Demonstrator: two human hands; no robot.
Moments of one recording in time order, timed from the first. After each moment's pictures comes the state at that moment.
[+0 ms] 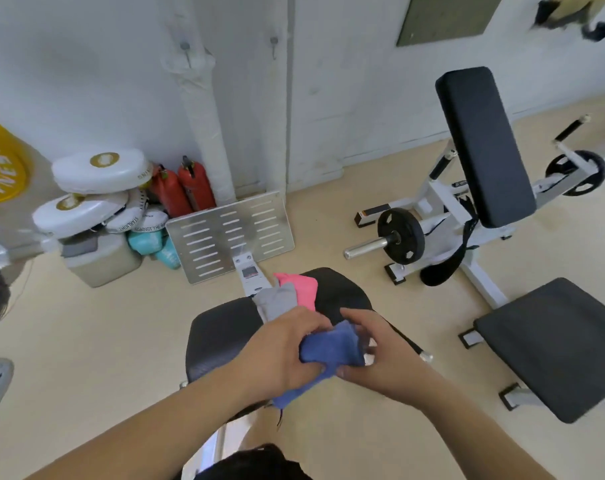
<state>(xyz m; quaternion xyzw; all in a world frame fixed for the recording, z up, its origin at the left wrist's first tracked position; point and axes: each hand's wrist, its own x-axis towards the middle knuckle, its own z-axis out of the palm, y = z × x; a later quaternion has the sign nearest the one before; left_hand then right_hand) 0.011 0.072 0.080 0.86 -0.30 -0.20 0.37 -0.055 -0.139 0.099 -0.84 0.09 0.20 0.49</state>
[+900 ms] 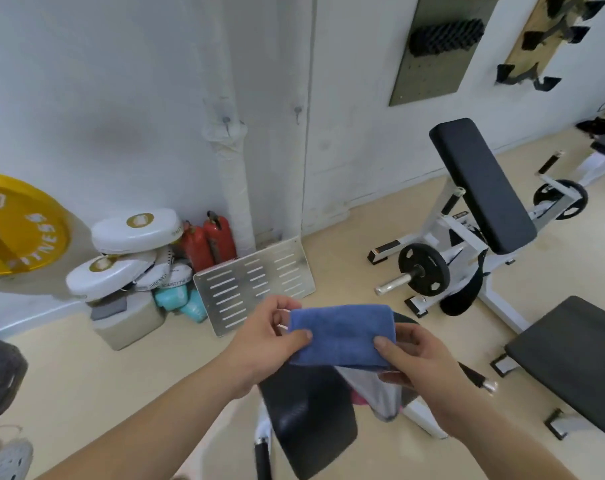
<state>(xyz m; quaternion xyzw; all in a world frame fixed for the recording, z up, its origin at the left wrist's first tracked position) 0.080 0.244 0.132 0.76 -0.06 -0.27 0.58 -0.032 0.007 0.147 -0.70 0.30 0.07 0.65</state>
